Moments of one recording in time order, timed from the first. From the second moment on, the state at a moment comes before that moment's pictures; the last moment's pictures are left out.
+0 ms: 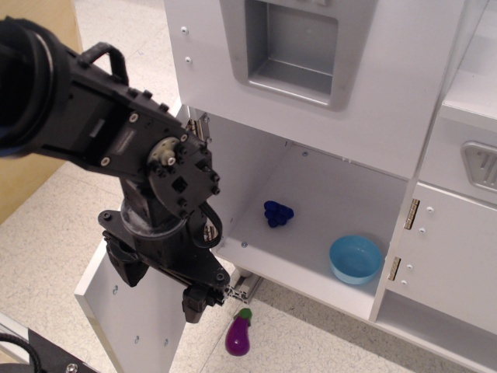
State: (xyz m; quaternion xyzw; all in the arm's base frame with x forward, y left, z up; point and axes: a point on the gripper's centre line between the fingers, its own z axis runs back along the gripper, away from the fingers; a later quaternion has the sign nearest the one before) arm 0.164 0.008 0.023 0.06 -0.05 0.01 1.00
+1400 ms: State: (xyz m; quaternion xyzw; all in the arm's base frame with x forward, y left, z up) arm 0.232 0.114 0.012 0.07 -0.07 0.15 0.98
